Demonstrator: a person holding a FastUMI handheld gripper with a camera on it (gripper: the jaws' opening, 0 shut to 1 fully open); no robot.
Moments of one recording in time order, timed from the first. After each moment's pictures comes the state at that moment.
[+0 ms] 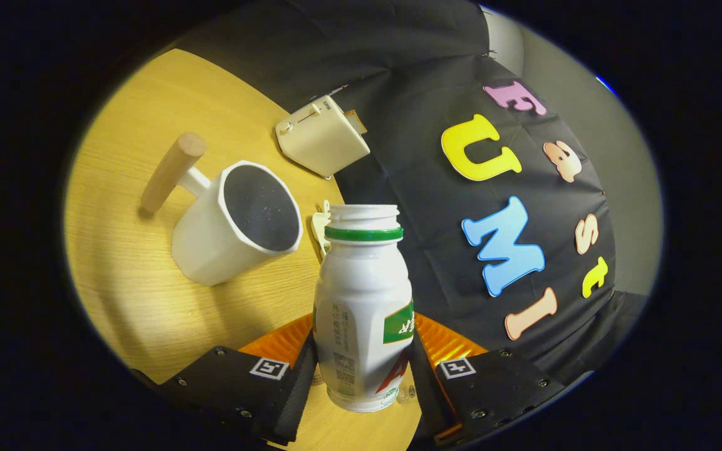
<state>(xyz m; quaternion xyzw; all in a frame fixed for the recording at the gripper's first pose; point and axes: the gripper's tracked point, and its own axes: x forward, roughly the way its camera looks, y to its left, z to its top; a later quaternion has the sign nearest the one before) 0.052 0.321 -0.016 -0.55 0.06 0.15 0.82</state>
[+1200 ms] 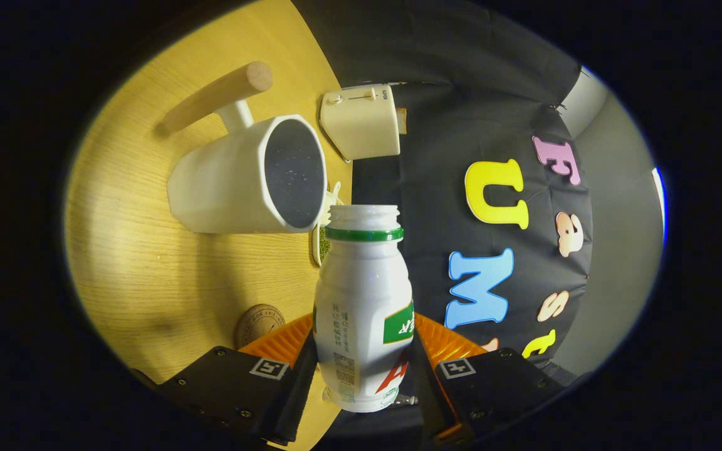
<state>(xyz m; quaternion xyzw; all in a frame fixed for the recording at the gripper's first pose) 0.053 0.319 -0.005 -0.71 0.03 0.12 0.70</state>
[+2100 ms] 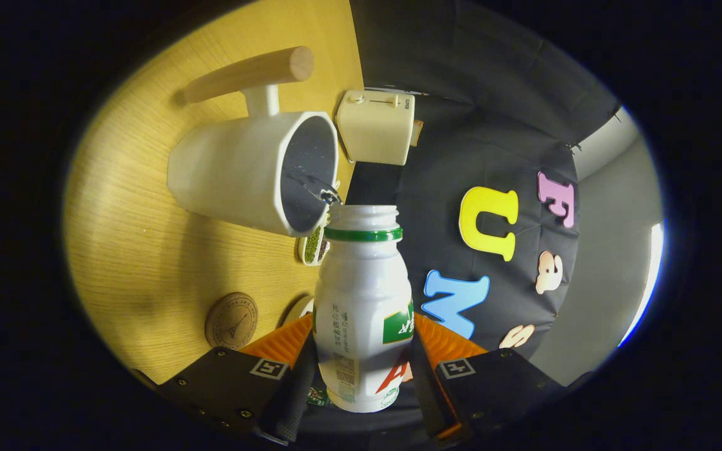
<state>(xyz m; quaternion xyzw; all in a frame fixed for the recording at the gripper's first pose) 0.059 0.330 0.012 -0.77 -0.01 0.10 0.63</state>
